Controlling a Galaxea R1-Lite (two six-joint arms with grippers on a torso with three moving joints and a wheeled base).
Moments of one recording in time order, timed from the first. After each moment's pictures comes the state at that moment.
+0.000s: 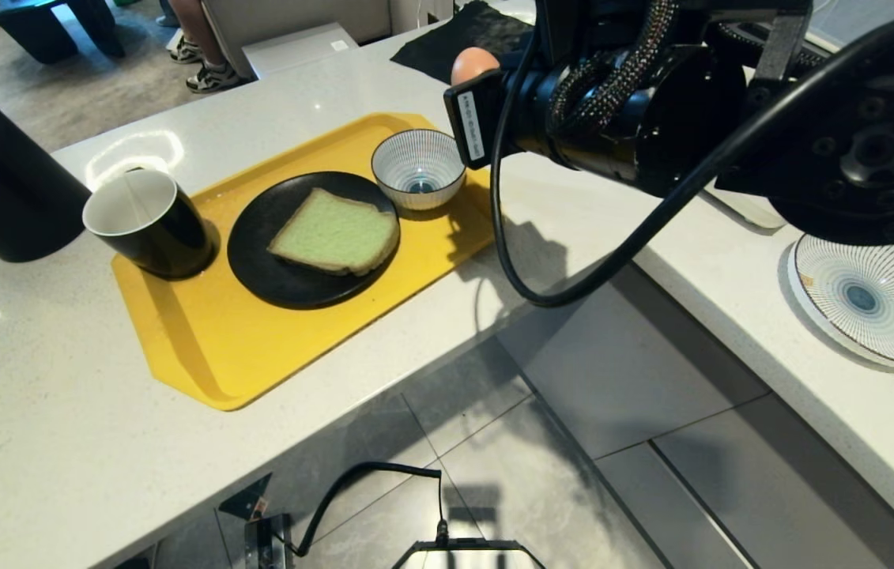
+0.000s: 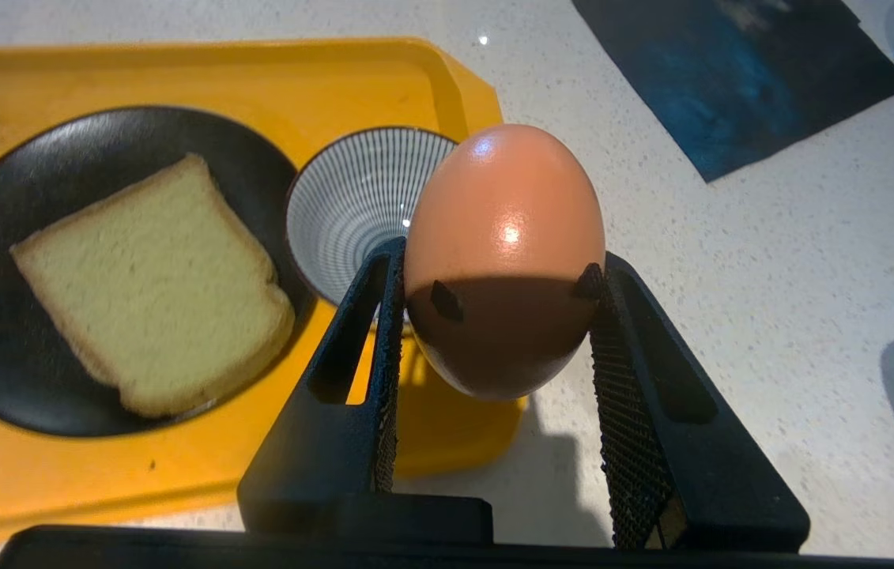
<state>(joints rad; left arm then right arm) 0.00 0.00 0.00 -0.04 0.01 -0.02 0.86 1.96 -2.00 -0.03 -0.48 -0.31</state>
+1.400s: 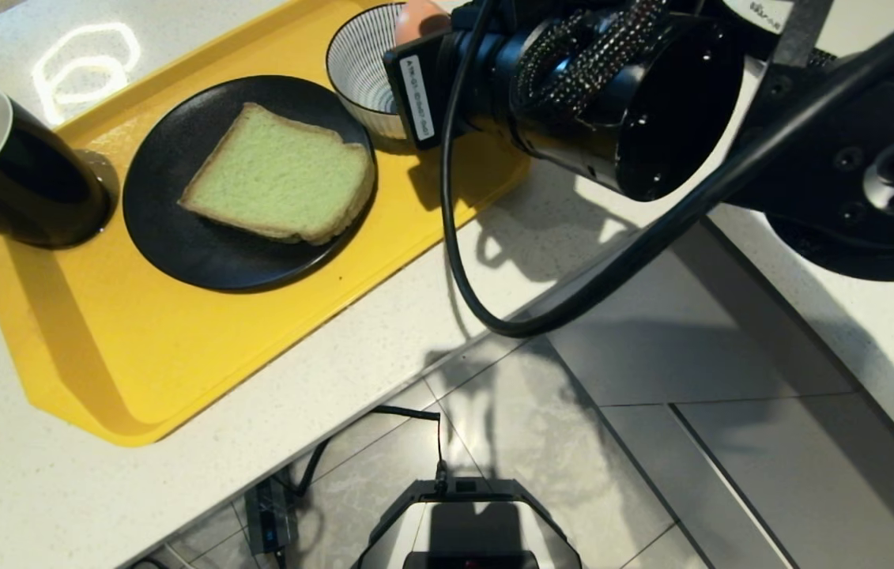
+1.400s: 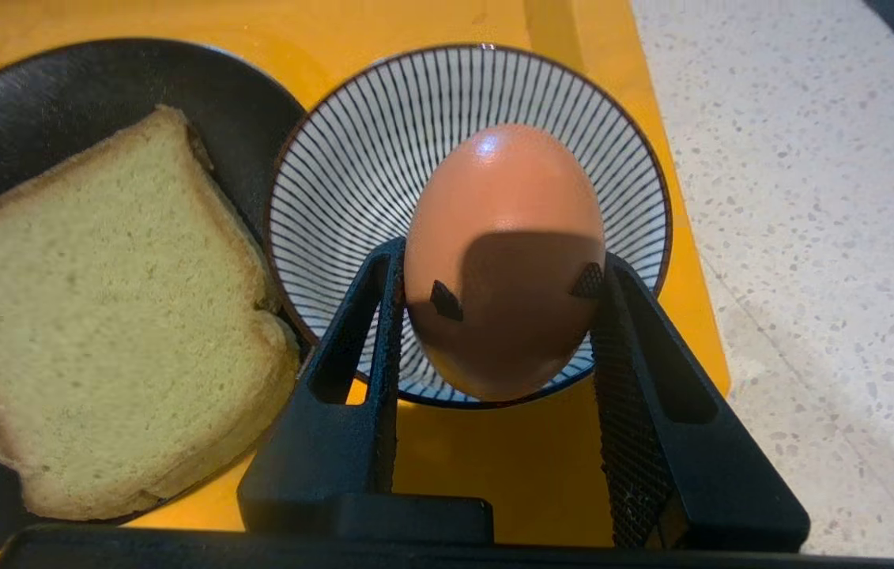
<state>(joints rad) 0.00 0.00 0.00 -0.04 0.01 -0.02 0.97 1.96 -2.00 -0.14 -0.47 -0.37</state>
